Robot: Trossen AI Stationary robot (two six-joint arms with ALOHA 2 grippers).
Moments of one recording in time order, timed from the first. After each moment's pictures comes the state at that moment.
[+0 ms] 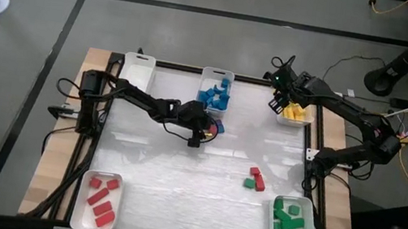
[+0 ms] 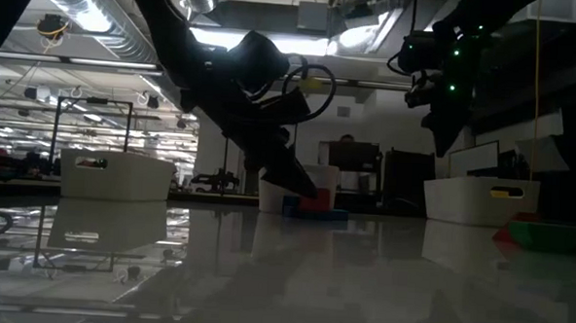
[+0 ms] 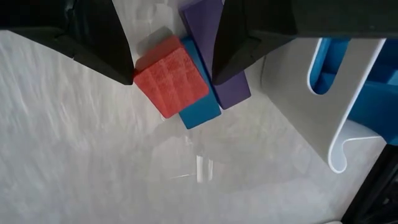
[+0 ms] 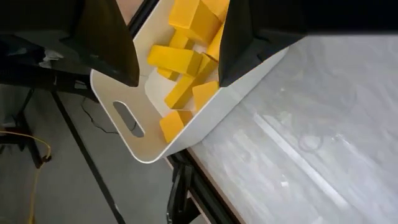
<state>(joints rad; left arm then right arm) 0.19 1.90 0.95 0.29 -0.02 0.29 -0.71 1.38 1.07 -0.88 0.46 -0.14</state>
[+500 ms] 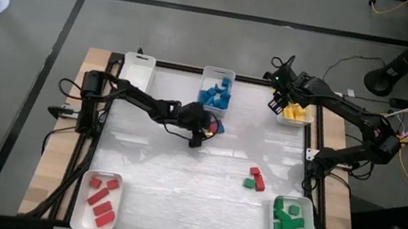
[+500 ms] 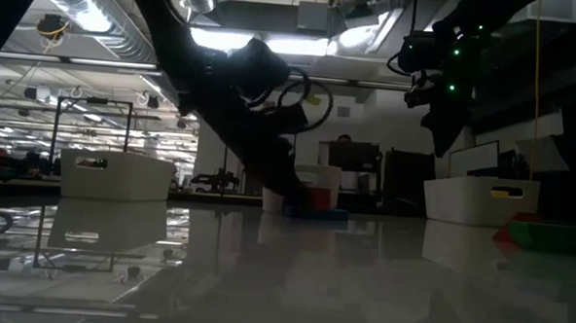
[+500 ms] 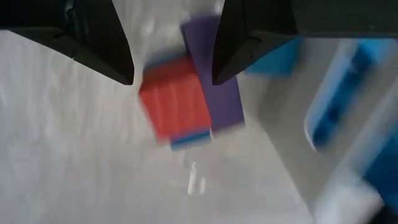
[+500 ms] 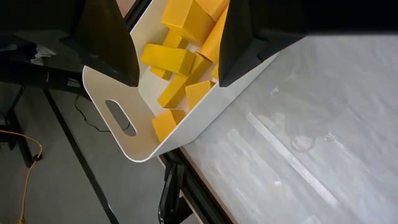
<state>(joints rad) 0.19 1.91 0.95 0.27 -0.07 0.13 -0.71 1.38 1.07 -0.88 0.43 -0.14</state>
